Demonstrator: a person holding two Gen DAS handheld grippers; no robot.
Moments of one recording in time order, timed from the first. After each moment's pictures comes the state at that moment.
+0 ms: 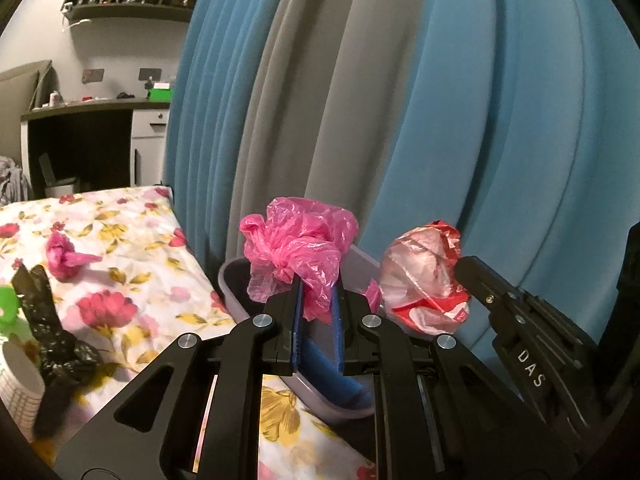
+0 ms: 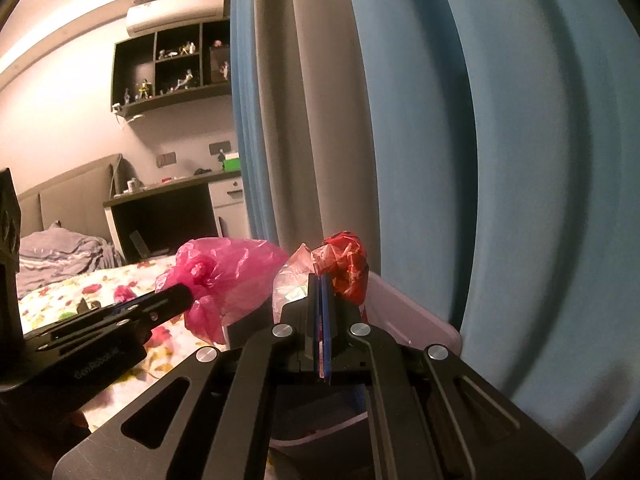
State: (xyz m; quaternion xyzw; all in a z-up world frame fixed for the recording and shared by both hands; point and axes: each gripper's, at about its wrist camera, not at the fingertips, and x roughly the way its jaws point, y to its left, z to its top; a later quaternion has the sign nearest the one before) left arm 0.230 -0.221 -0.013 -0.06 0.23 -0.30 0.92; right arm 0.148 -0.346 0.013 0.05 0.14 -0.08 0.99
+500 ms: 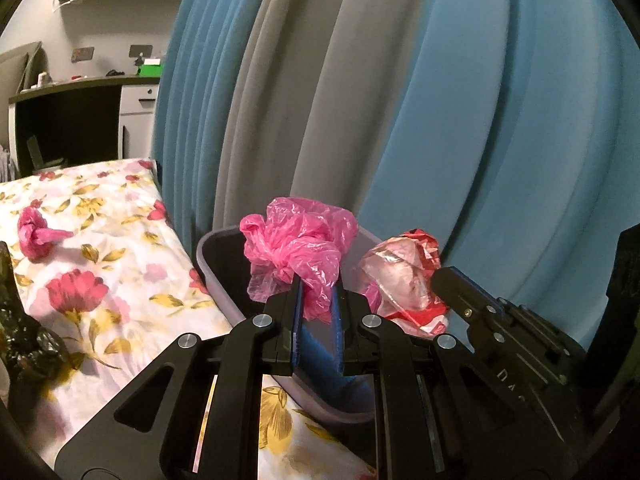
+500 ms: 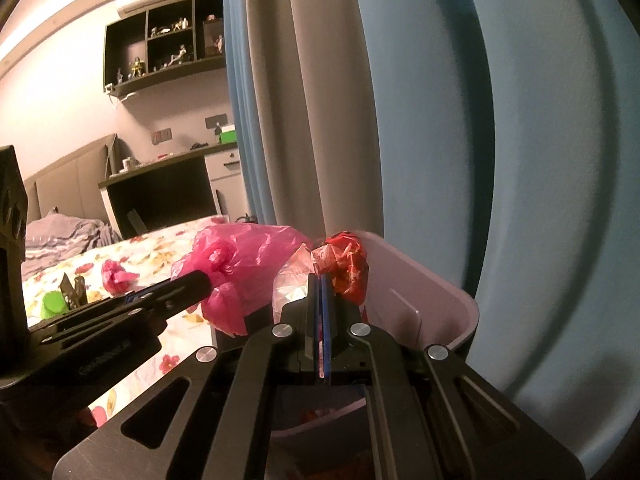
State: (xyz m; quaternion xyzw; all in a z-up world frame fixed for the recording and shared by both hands) left arm 0.250 -0.241 -0.041 -0.06 0.27 -0.31 0.91; right arm 0.172 -0.347 -0.009 0.06 0.19 -0.08 0.98
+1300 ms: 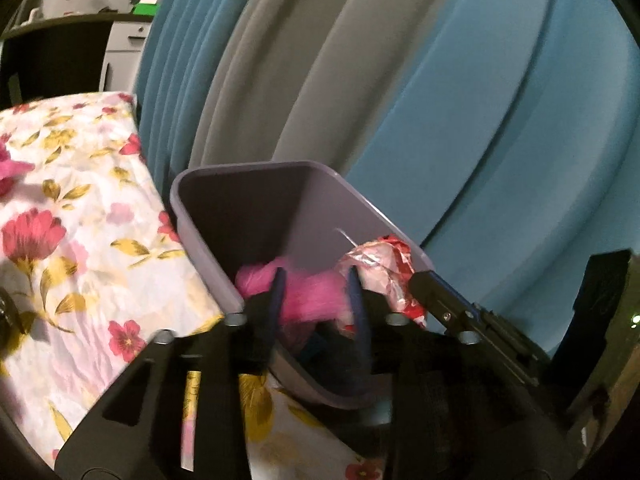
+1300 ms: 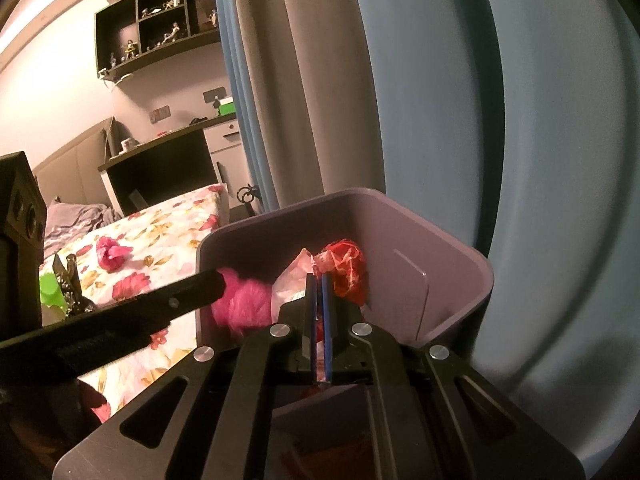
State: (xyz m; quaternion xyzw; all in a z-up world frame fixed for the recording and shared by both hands) left arm 0.274 -0.238 -0.070 -0.11 0.35 -0.35 0.86; right arm 0.180 -0.363 -0.029 0.08 0.24 -0.07 0.96
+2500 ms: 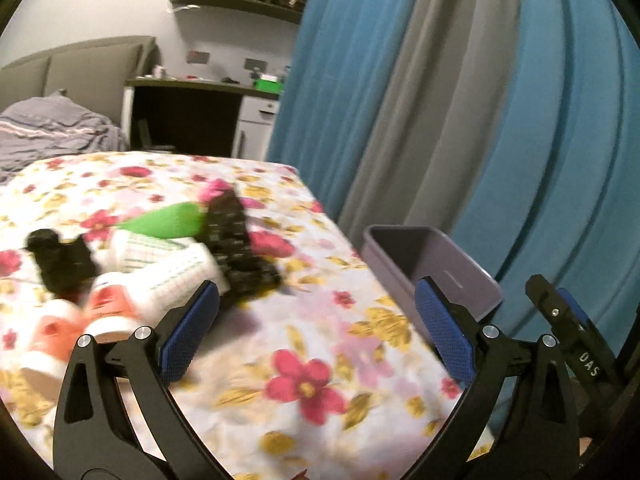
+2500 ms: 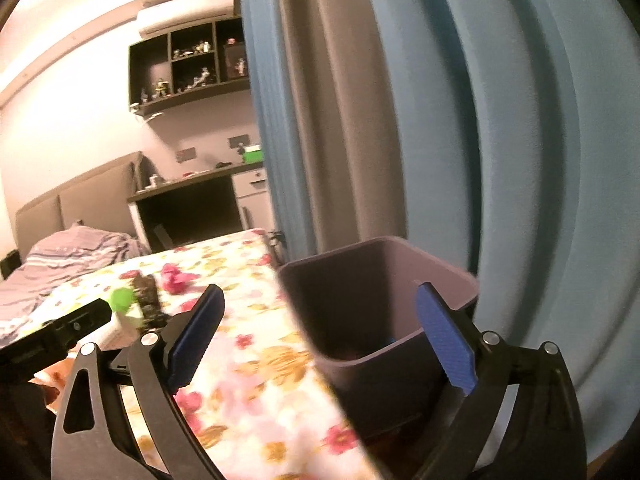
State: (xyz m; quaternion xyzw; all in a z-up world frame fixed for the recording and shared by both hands) left arm 0.141 -0.073 -0.013 -0.11 0.25 -0.13 0.95; right arm 0.087 -0.289 0.012 0.07 0.15 -0.05 0.99
